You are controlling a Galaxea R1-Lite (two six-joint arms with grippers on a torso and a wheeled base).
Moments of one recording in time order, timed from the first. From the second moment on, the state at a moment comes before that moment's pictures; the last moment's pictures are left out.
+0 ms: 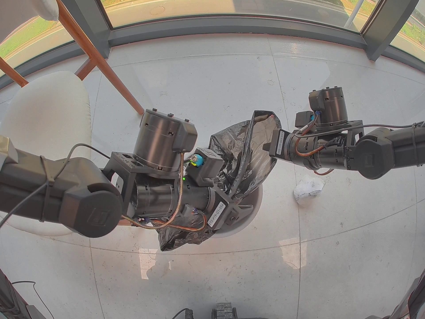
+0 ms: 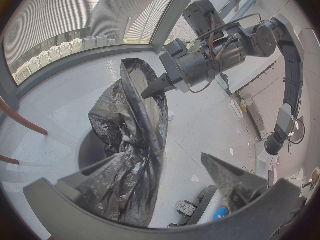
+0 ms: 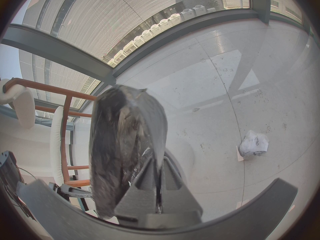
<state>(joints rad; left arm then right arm) -0.73 1.83 -1.14 -0.17 -0.10 0.18 0.53 1.94 -1.30 -0.16 0.01 0.50</state>
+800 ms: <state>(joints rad) -0.72 1.93 -1.17 -0.22 -0.04 0.18 0.55 1.95 -1.31 -0.15 -0.01 0.50</state>
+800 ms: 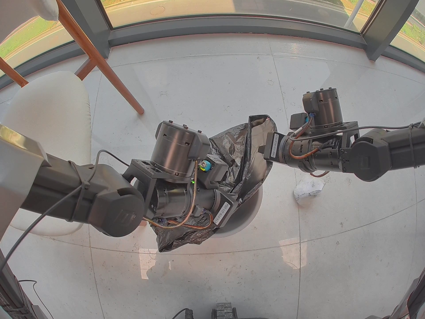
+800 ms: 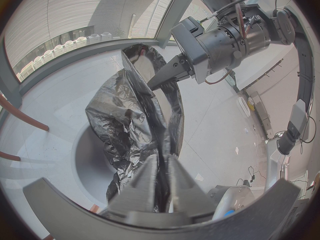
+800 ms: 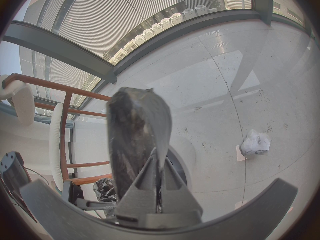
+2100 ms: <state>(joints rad) -0.70 1.88 -1.38 0.08 -0.04 -0.04 0.45 1.85 -0.96 -0.25 0.20 0.22</state>
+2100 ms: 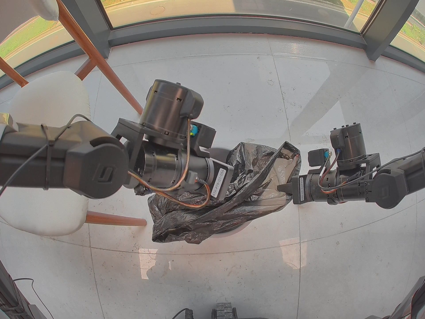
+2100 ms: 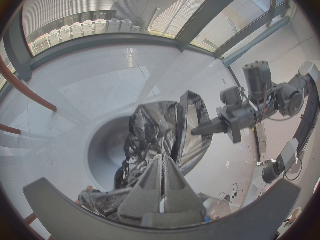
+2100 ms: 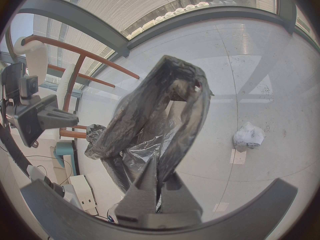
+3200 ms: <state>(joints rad) -0.76 1.77 -1.10 0.01 -0.04 0.03 0.46 1.85 -0.95 -0.26 0.20 0.23</state>
